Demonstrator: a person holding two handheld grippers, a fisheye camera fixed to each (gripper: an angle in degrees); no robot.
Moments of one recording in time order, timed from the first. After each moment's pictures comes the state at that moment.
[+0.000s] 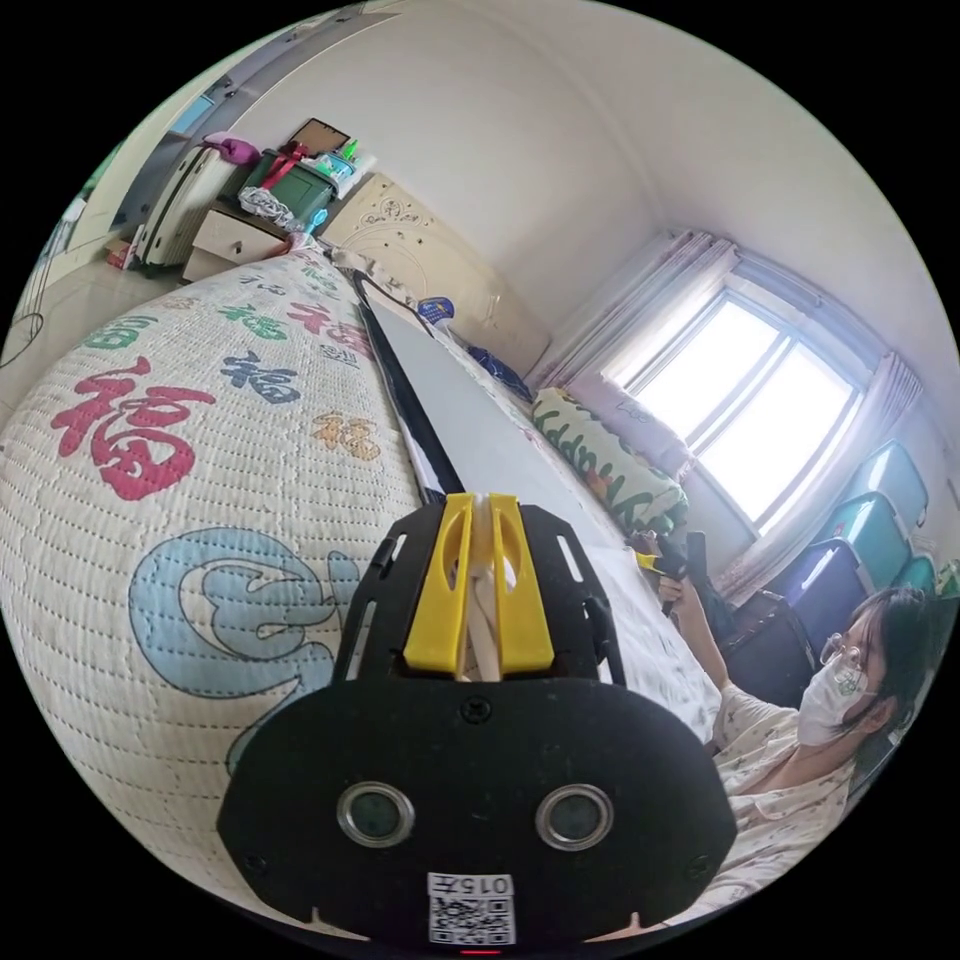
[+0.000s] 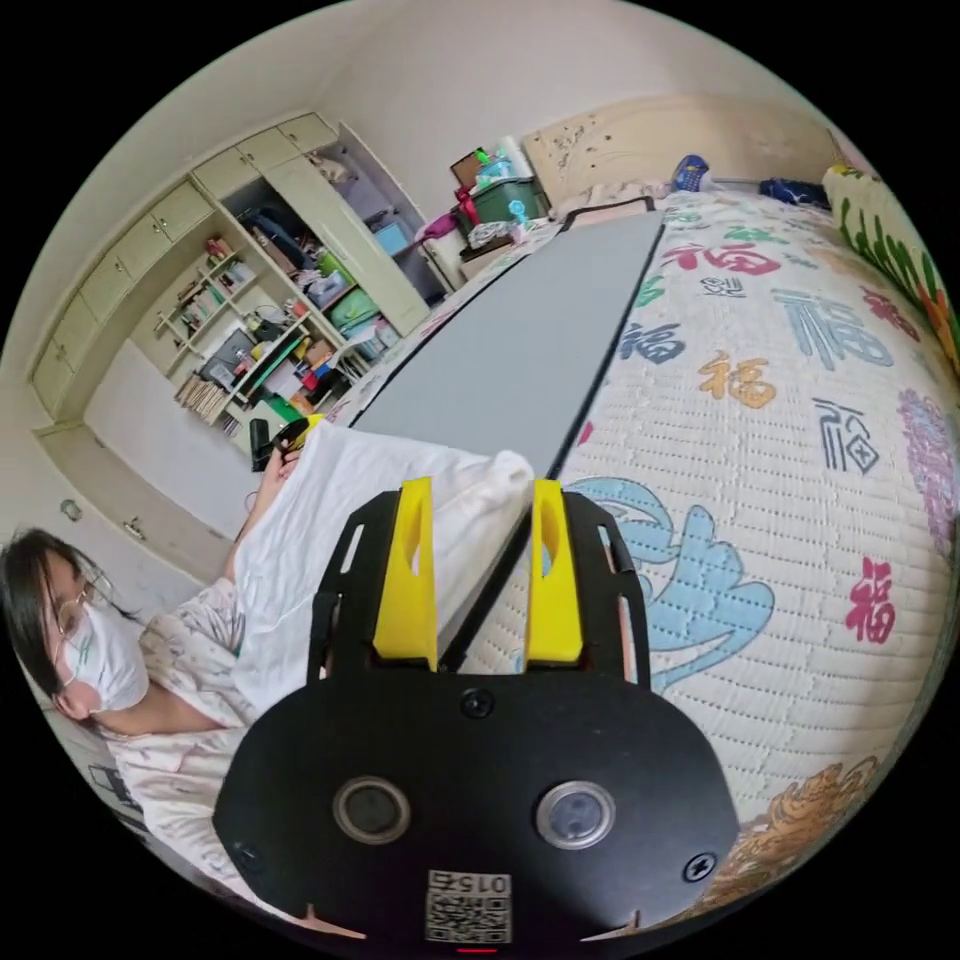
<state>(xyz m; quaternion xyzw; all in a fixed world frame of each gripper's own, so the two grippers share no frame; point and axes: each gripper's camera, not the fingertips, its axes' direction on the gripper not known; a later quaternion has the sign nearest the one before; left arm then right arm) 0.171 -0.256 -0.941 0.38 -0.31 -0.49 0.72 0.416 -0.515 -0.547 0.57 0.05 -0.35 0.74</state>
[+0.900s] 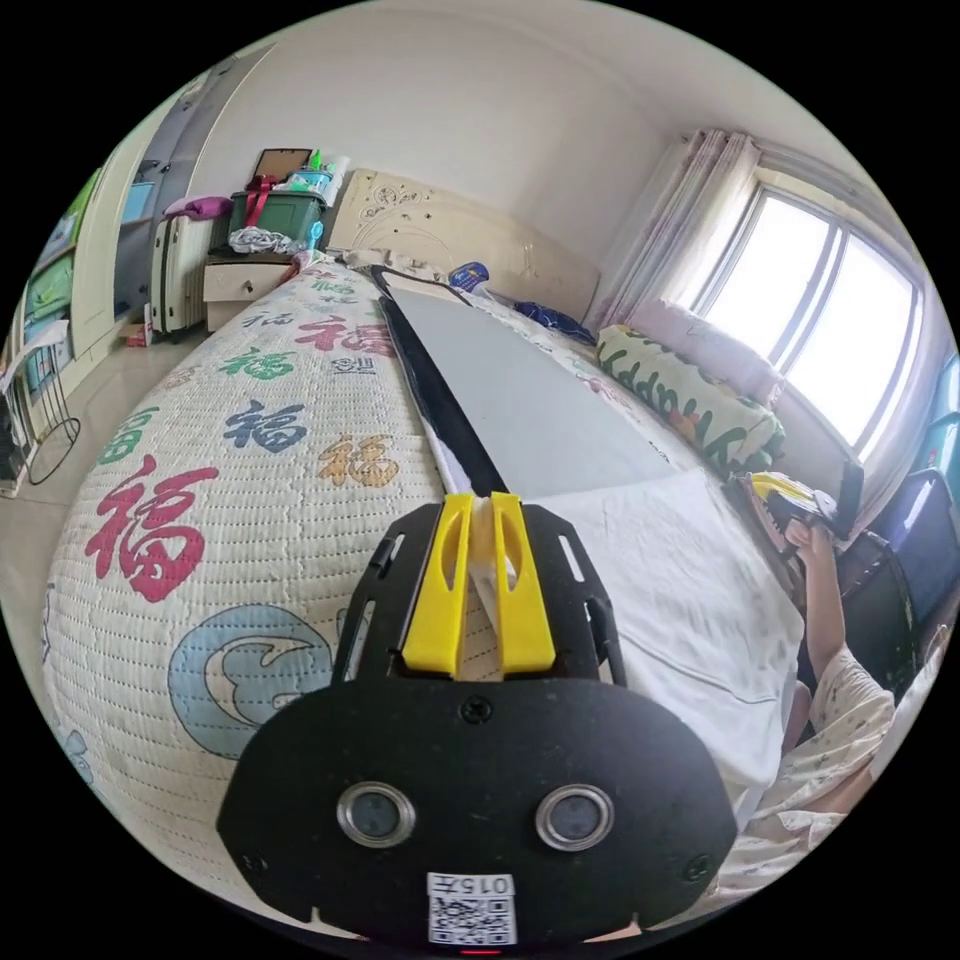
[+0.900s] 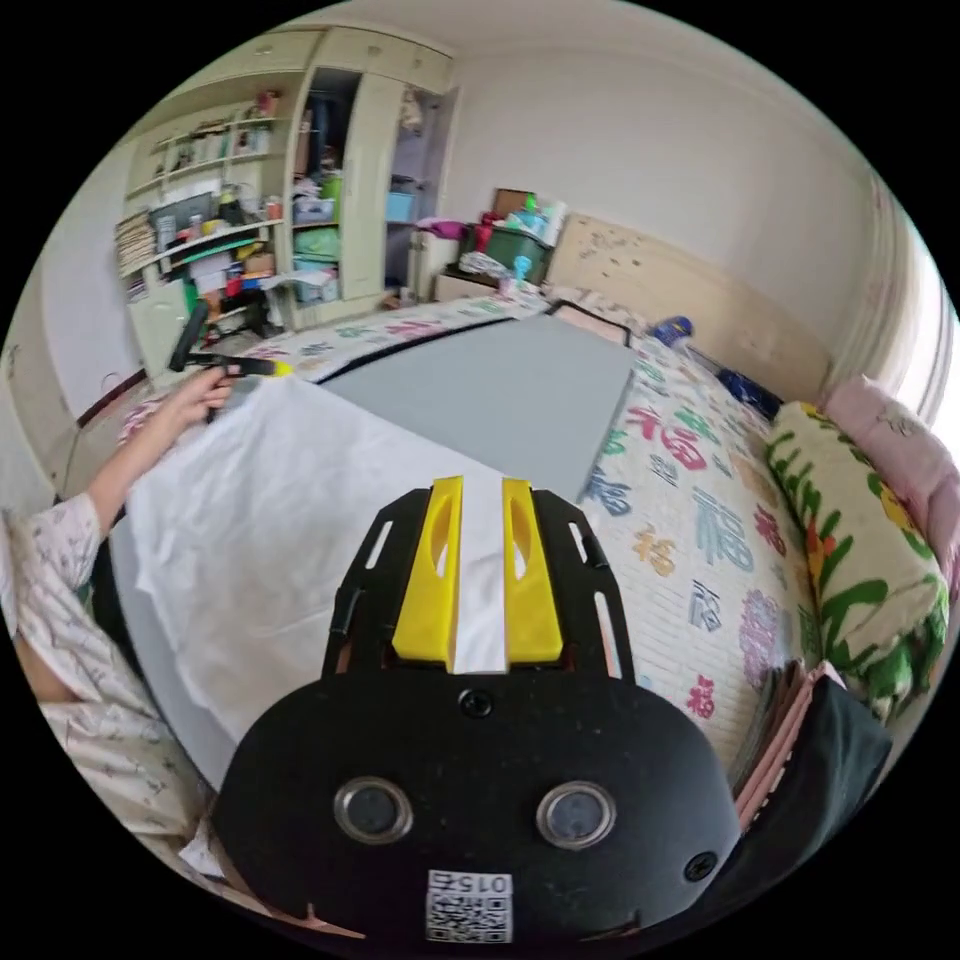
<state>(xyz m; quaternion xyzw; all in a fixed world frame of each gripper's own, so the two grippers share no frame) 0.076 -0.326 -0.882 0.23 -0.42 -0.50 0.73 0.342 -0.583 -0.335 0.64 0.34 -0.33 0.60</state>
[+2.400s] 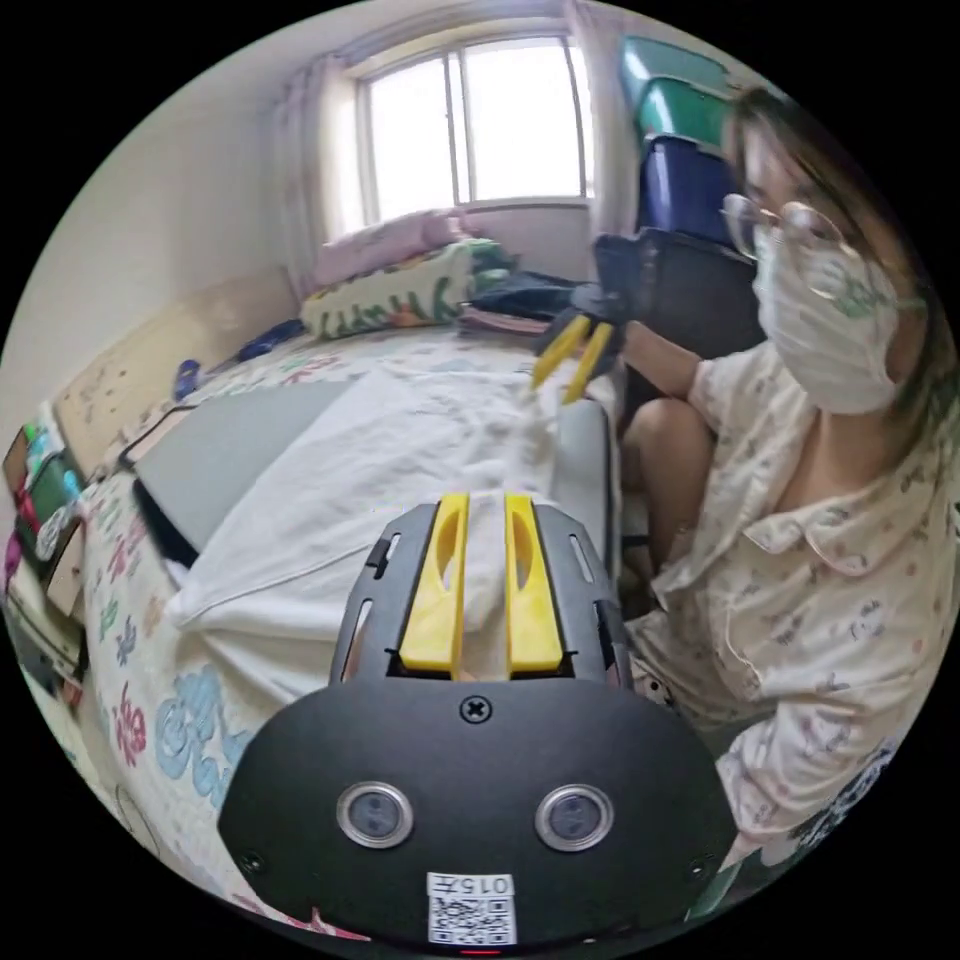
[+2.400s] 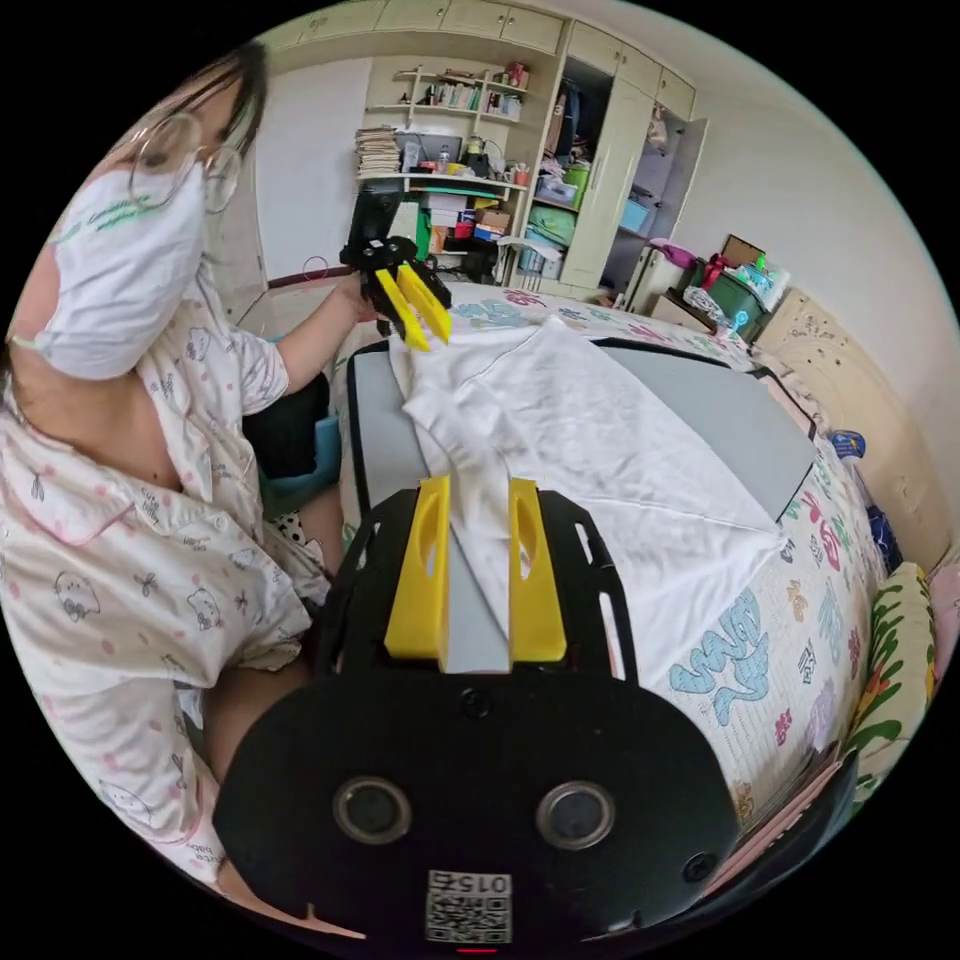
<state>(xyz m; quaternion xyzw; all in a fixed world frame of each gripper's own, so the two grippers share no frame) 0.194 -0.197 -0.578 0.06 -0.33 -0.13 0.93 0.508 -0.530 -0.033 0.47 0.36 -0.57 0.57</state>
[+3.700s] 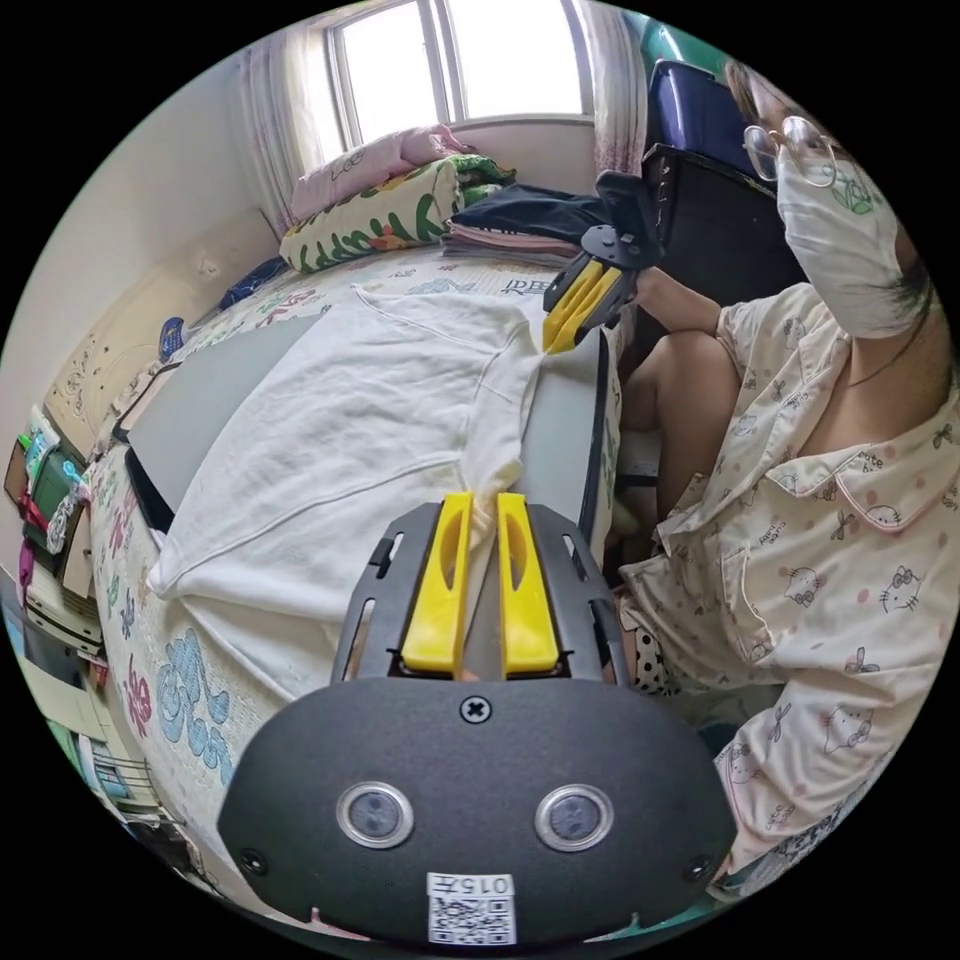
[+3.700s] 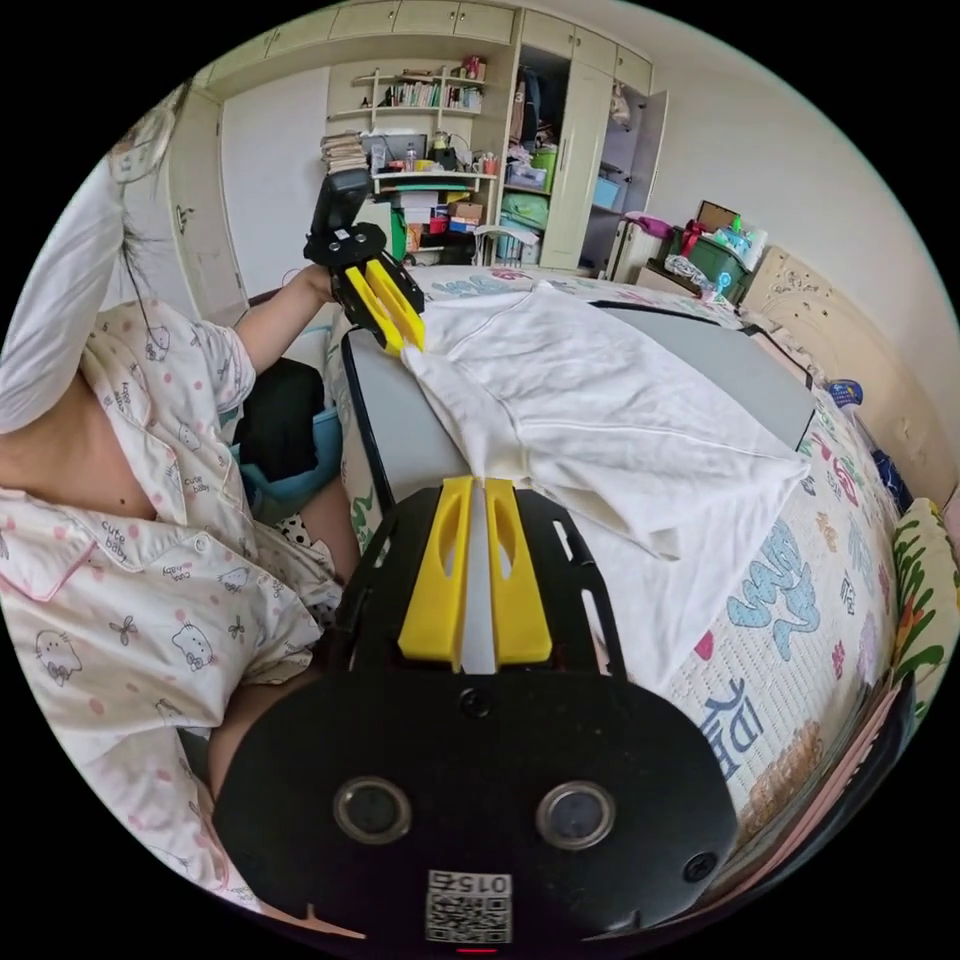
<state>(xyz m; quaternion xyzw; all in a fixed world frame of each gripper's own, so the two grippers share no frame) 0.145 0.044 -0.524 -0.07 -0.33 -0.17 0.93 0.532 -0.465 -0.118 0.48 0.33 -0.54 0.60</state>
